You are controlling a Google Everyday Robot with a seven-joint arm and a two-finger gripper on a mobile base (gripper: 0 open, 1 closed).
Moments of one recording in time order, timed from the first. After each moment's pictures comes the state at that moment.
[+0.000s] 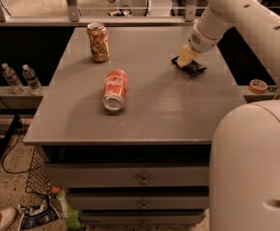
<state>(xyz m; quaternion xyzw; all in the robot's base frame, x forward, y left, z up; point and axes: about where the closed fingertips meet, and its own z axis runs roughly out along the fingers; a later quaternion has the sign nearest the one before) 0.751 -0.180 0.831 -0.31 0.92 0.05 0.21</state>
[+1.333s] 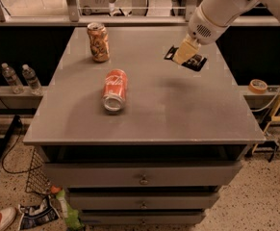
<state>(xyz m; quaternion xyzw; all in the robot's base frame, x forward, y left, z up) 0.653 -0.134 0.917 -0.49 0.83 0.04 0.25</state>
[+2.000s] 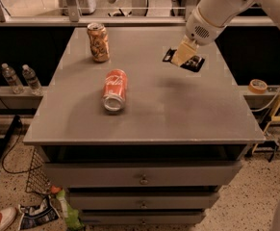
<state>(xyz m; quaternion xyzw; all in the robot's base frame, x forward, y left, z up) 0.655 -0.132 0.910 -0.52 0.82 0.04 0.23</state>
